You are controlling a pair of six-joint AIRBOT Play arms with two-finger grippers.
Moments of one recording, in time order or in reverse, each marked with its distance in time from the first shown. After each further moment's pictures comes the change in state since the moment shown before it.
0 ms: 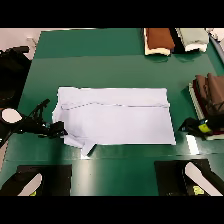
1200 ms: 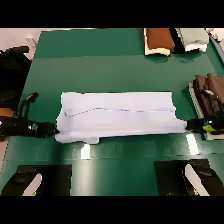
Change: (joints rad) left arm -0.001 0.198 0.130 0.098 -0.106 0.021; right arm 0.240 0.240 0.146 -0.129 0.037 -0.012
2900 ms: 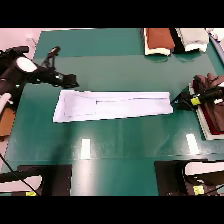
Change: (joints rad) left arm -0.167 -0.763 0.596 -0.148 0.358 0.142; right arm -0.182 -0.821 0.326 0.463 -0.148 -0.170
